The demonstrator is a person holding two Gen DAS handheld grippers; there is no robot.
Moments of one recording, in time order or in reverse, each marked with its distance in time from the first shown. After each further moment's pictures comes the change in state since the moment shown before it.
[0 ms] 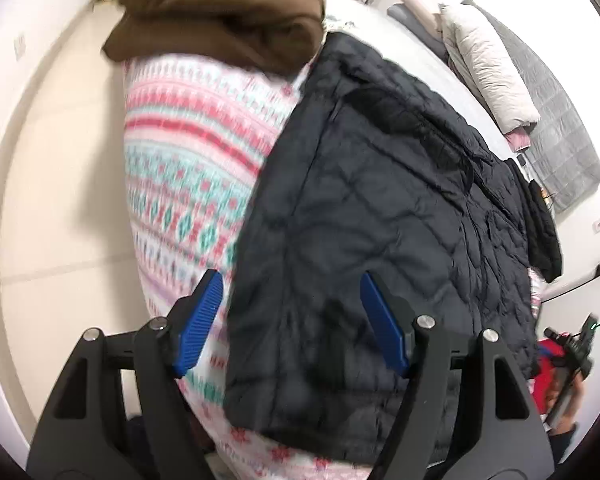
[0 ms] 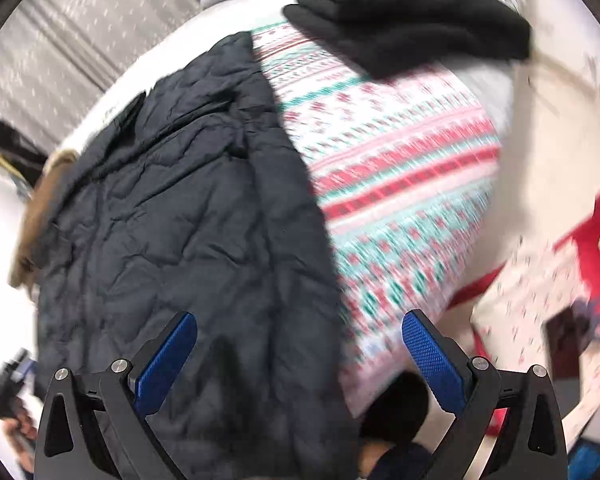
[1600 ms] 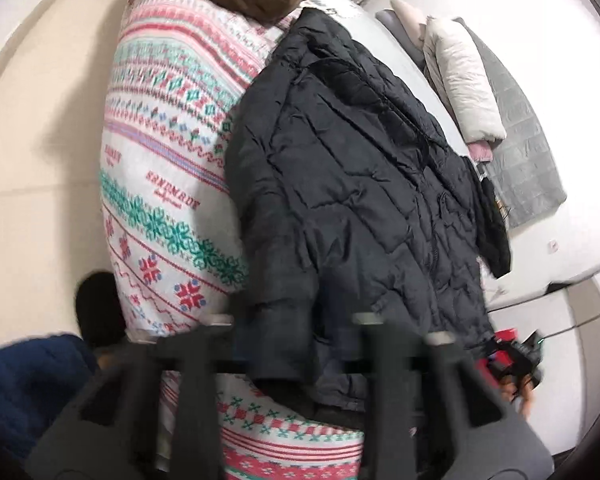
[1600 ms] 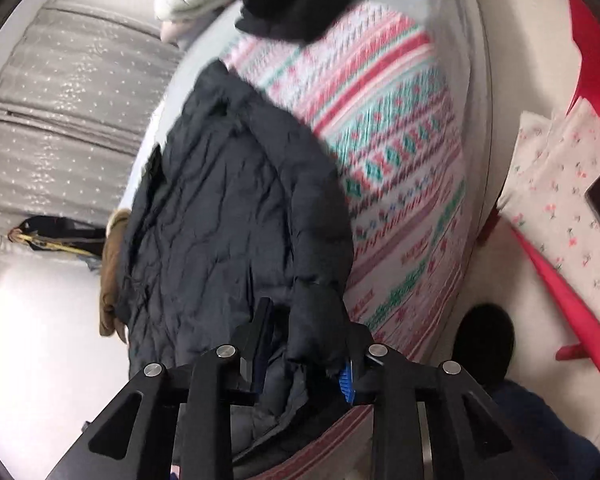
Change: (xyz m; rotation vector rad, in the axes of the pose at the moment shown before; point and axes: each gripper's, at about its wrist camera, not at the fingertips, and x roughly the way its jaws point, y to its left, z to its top) left arm -0.024 -0.019 -0.076 -0.081 -0.001 -0.144; right arm -0.010 -0.027 -0.052 0.288 0.025 0.288
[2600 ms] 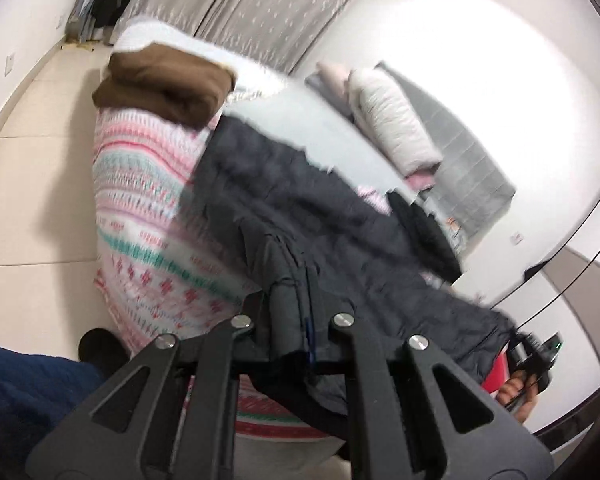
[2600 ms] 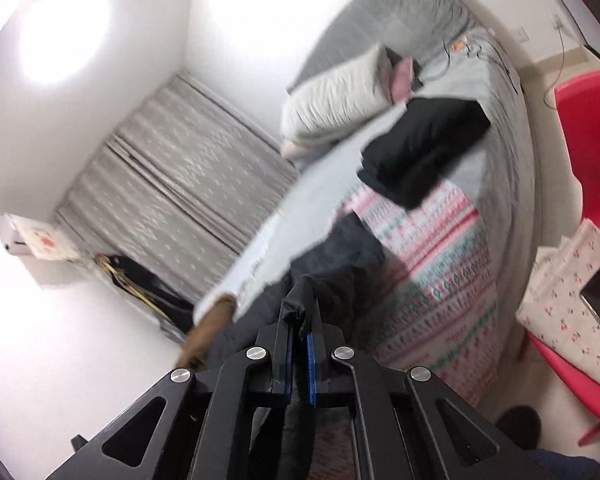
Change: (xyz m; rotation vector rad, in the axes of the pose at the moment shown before) left arm -0.137 -0.045 -0.042 0.151 -0.287 -0.158; right arm -0.167 0.020 -0.081 -0.194 -0.562 0.346
